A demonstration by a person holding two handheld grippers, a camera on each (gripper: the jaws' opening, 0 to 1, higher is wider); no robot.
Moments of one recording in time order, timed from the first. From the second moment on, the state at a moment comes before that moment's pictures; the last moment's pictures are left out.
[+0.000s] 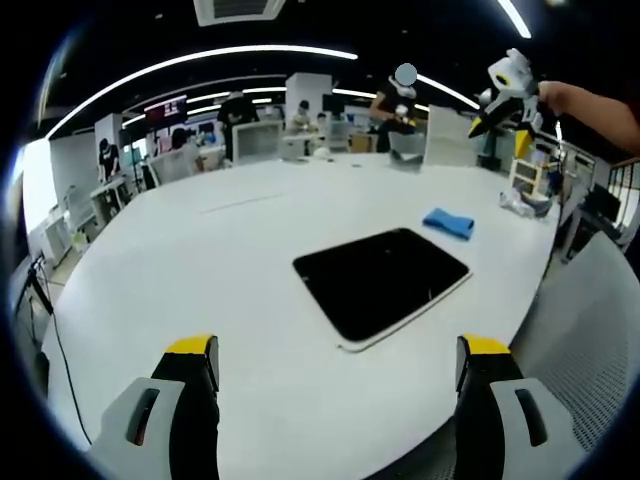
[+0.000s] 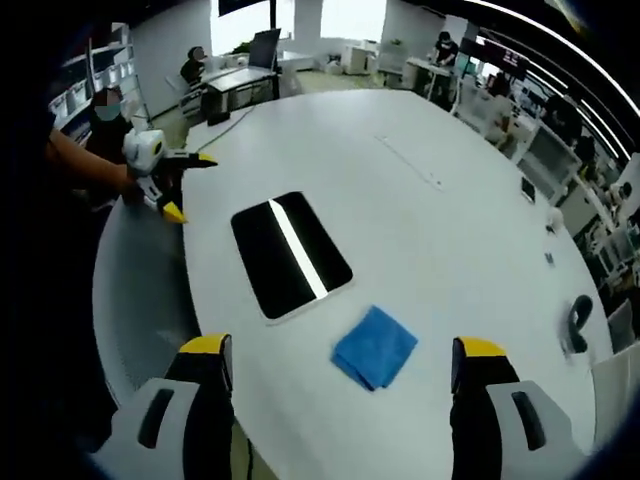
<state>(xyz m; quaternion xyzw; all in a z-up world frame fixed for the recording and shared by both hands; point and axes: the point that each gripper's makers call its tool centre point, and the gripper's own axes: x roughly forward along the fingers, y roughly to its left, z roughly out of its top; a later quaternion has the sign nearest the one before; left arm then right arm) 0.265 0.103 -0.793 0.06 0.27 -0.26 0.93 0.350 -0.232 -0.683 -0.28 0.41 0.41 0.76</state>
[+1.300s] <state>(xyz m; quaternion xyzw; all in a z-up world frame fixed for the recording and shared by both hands) 0.263 0.103 -0.800 0.05 0.28 -0.26 0.92 0.397 -0.255 -0.817 -0.26 0.44 0.40 0.76</state>
